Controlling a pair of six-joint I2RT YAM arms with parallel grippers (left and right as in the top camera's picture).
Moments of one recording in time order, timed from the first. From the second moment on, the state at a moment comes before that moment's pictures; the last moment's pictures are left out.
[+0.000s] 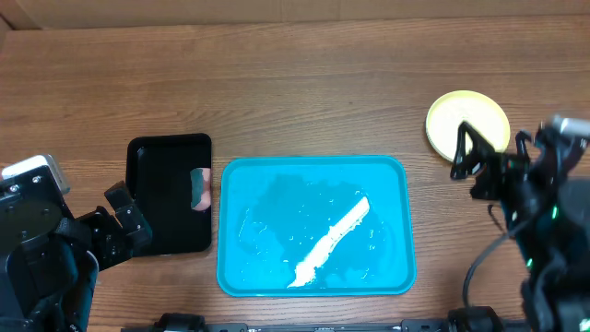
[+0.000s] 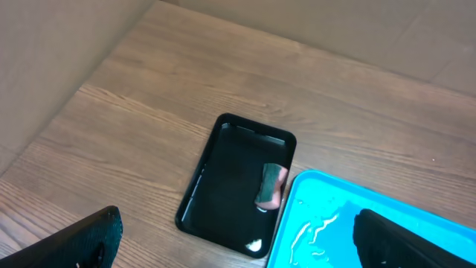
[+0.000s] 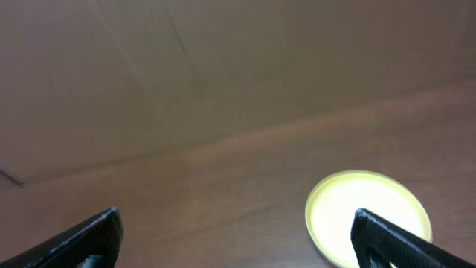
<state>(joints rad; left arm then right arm) -0.09 0.99 1.89 -1.61 -0.33 -0.37 0.09 0.65 0.97 -0.56 -0.01 0.33</state>
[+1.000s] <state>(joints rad) -0.09 0.99 1.89 -1.61 -0.33 -0.37 0.09 0.01 0.18 0.07 -0.02 0.38</state>
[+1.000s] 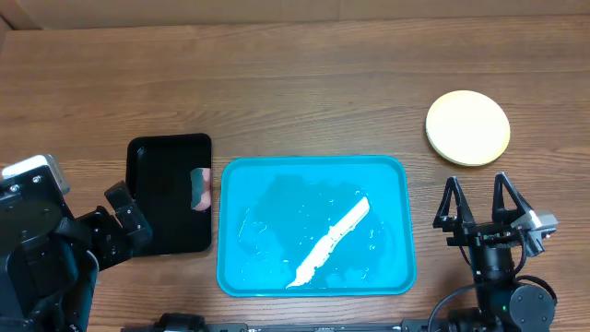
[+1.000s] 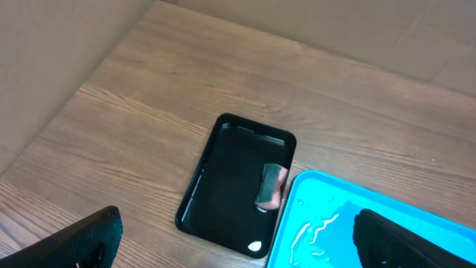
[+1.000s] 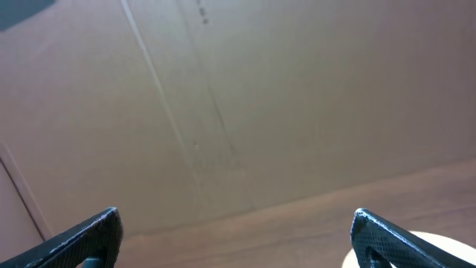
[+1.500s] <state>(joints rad) -0.09 0.99 1.89 -1.61 -0.33 -0.37 0.09 0.01 0.02 0.36 -0.02 0.38</state>
